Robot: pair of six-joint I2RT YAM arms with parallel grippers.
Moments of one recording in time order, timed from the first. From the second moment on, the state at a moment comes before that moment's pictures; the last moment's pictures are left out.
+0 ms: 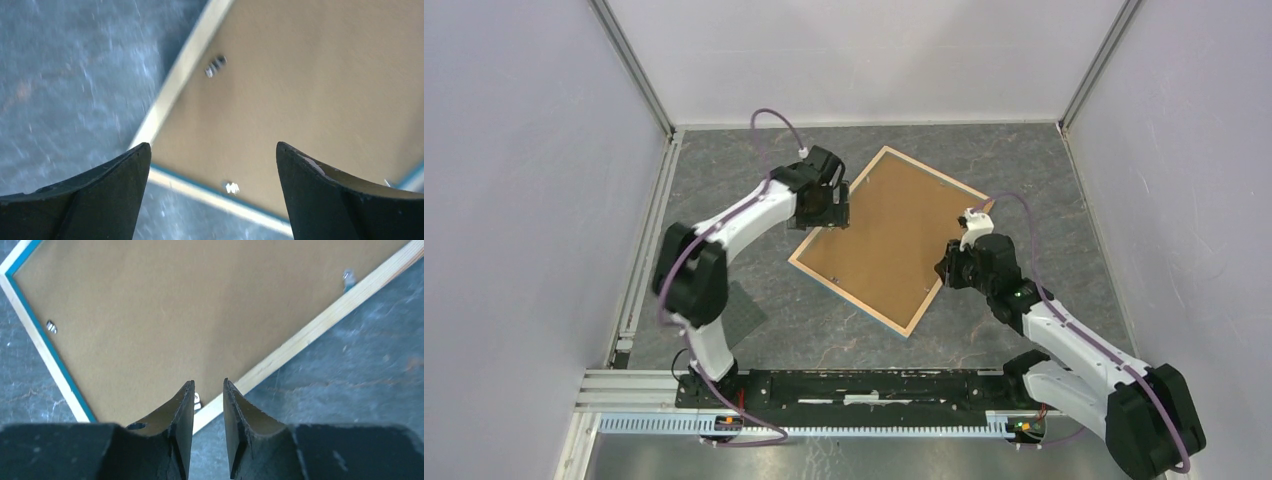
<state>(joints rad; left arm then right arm) -0.54 1.91 1.52 -0.74 -0.17 -0.46 0.44 0.94 0.38 -0.03 -0.05 0.31</state>
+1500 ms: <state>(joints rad) -0.83 1.62 0.83 -0.29 0.07 -1.21 0.43 0.83 0.39 -0.23 -0.19 0.22</state>
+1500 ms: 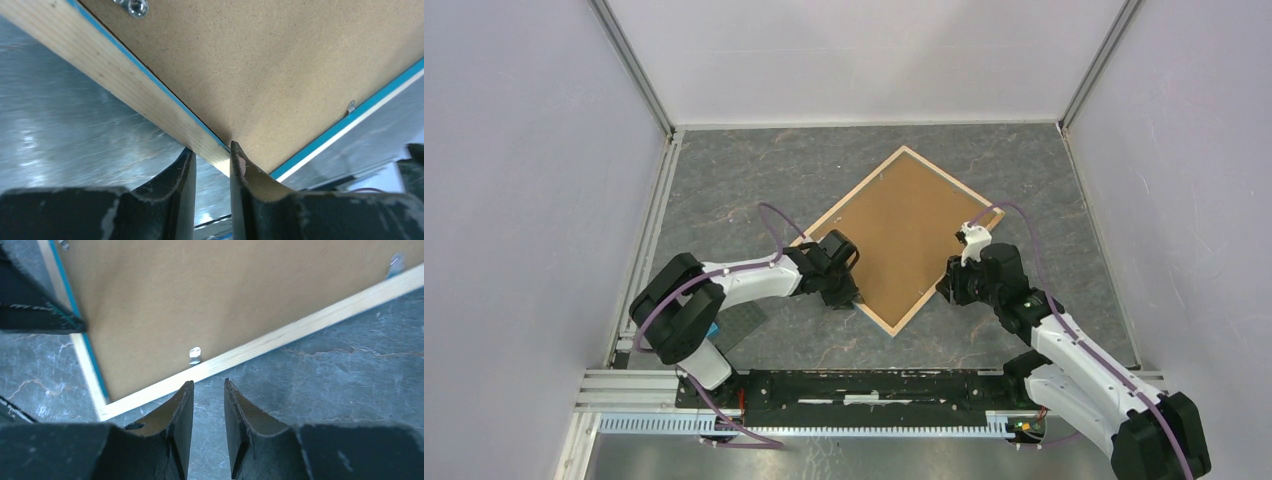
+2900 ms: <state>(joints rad) -0.70 1.15 0.63 -0.46 -0.25 -0.79 0.14 1.47 0.80 -0.18 0.11 0.07</state>
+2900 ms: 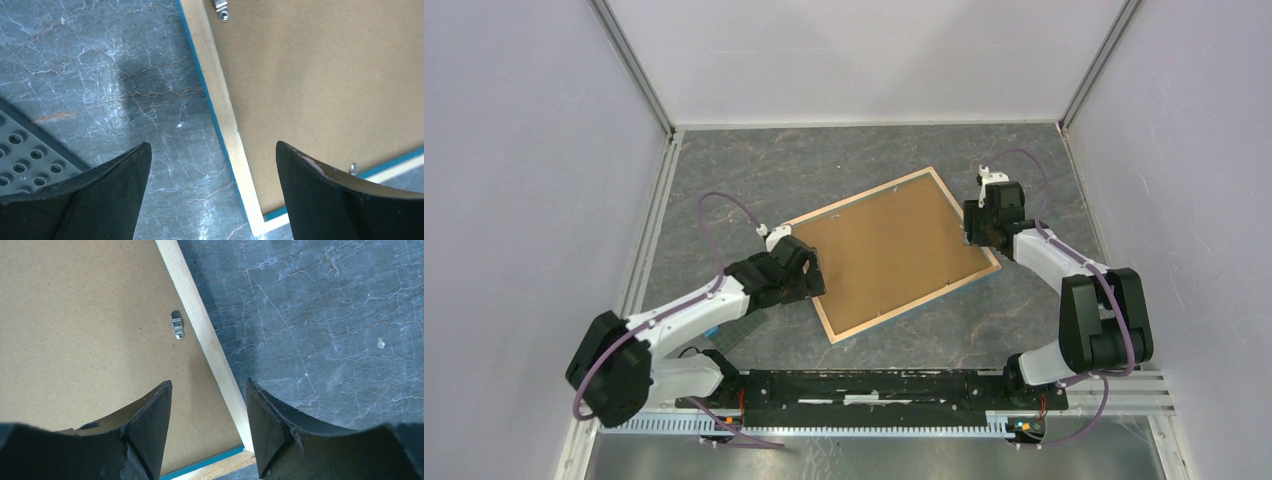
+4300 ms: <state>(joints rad) -0.70 1.43 0.74 -0.48 -0.30 -0.79 0.17 1.64 0.86 -0.14 0.04 0.07</state>
